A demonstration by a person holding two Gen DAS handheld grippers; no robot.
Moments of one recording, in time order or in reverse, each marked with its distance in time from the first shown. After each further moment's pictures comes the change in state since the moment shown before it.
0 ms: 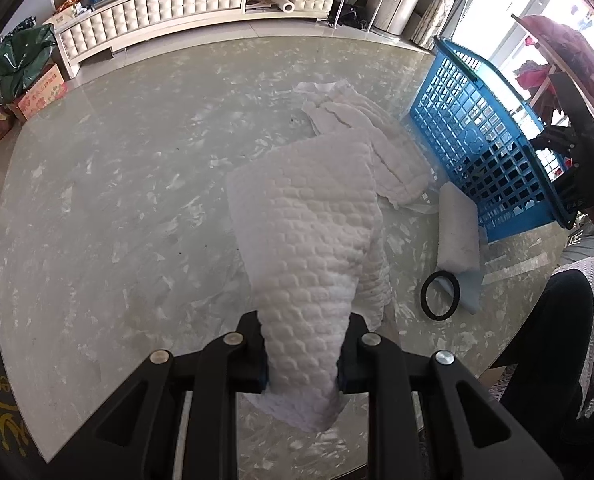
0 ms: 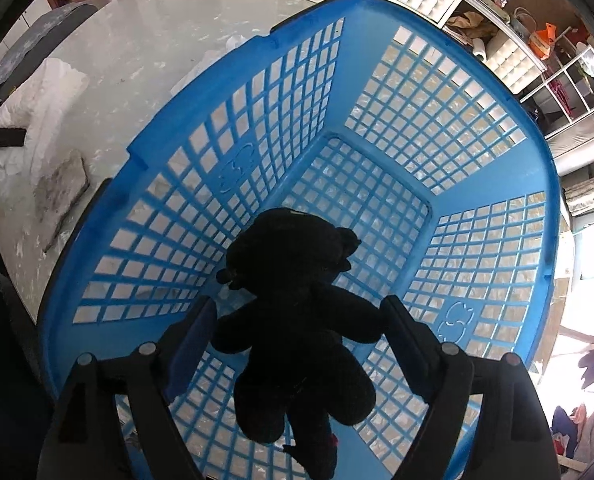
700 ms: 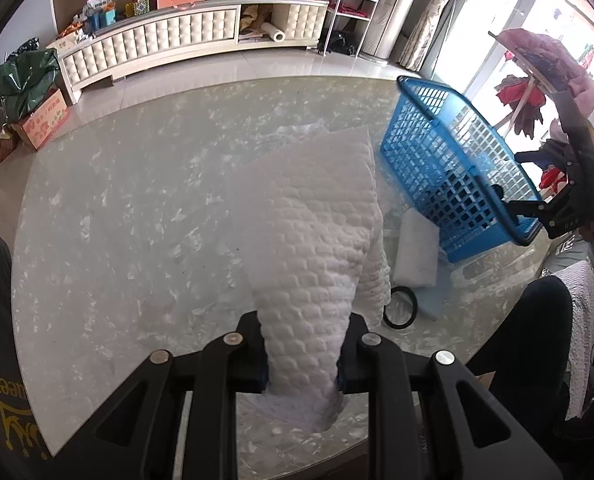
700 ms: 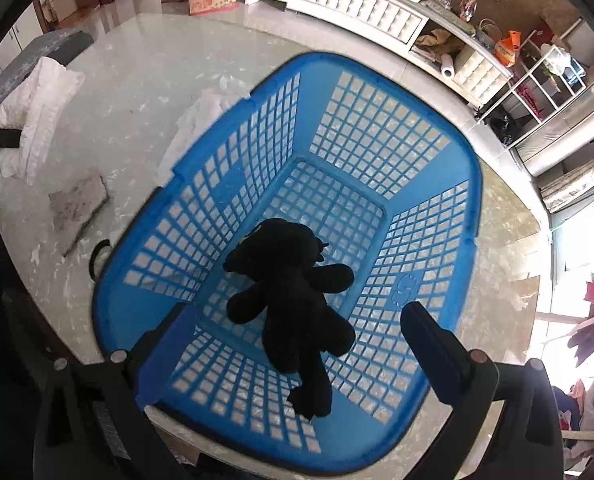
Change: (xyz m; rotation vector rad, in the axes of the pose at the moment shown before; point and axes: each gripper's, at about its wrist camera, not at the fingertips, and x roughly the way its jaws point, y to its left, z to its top) left arm -0.056 -0.022 -0.001 0.033 -0.101 -0.012; right arm -0.061 -0.007 -0.025 0.058 -0.110 -0.064
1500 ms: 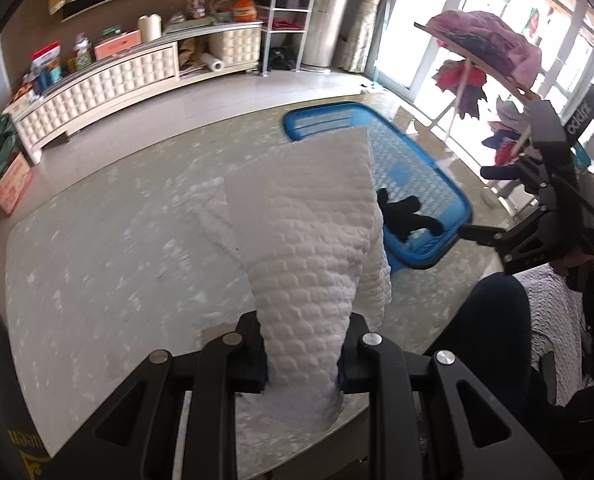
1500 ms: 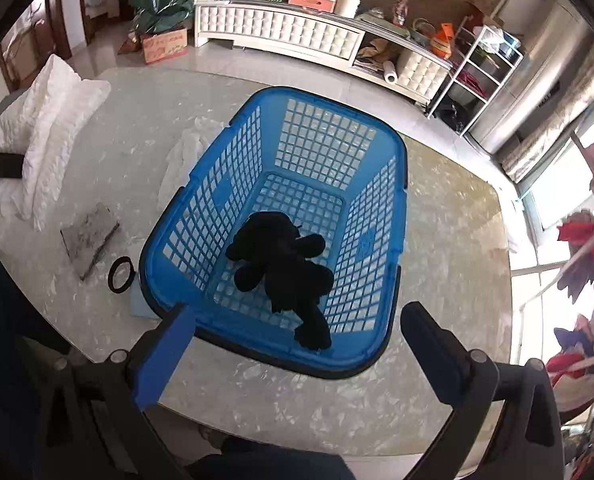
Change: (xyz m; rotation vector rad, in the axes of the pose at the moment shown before) left arm -0.027 -0.097 0.036 0.194 -0.046 -0.092; right arm -0.069 0.016 -0.061 0.189 -0.100 -0.099
